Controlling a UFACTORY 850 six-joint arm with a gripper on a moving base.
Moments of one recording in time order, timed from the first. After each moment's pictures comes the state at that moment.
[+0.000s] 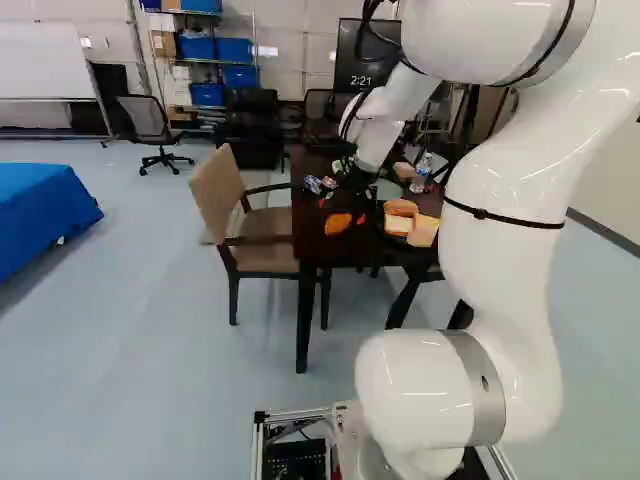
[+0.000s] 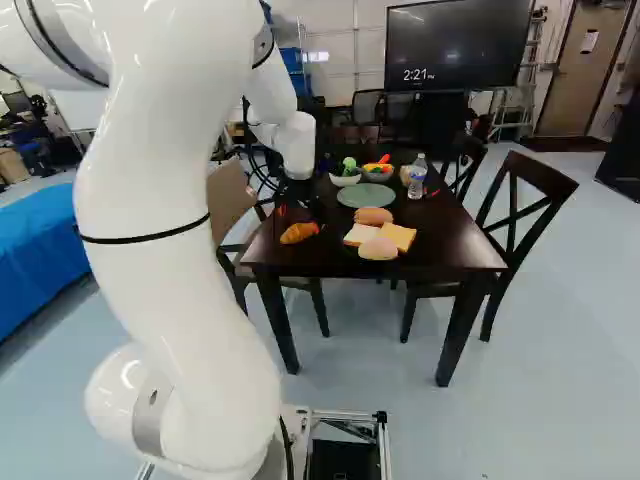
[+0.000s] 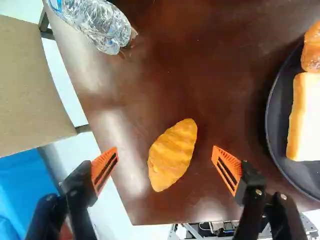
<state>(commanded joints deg) -6.0 -17.0 -60.7 23.5 -29.5 0.0</state>
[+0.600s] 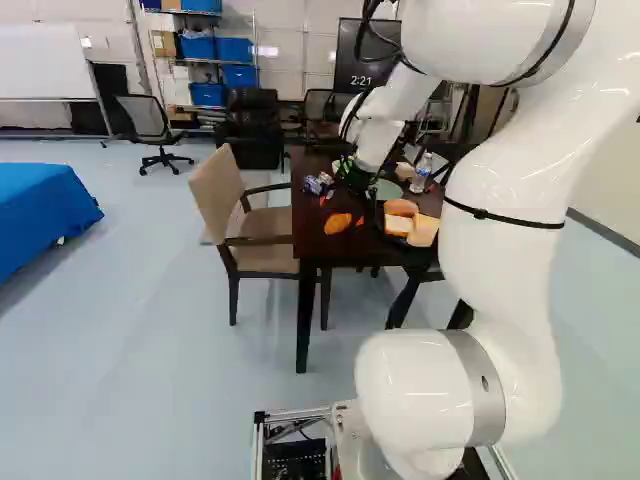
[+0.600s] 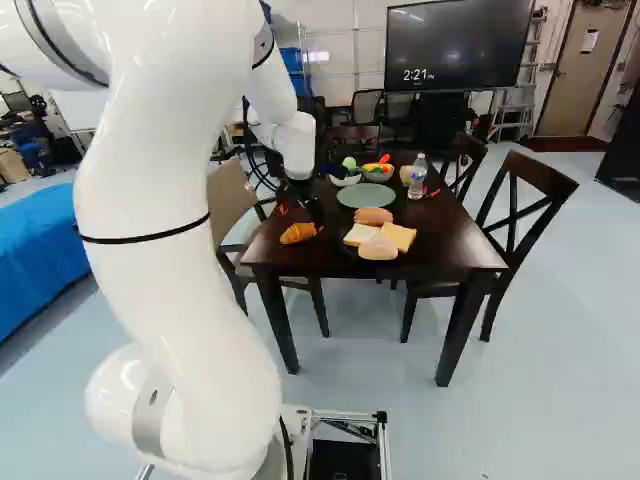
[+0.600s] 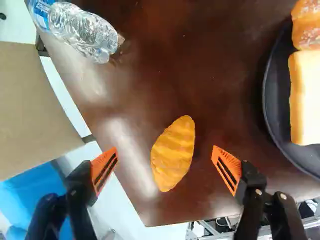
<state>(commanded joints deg) -6.0 -17.0 -60.7 23.5 -29.5 10.9</state>
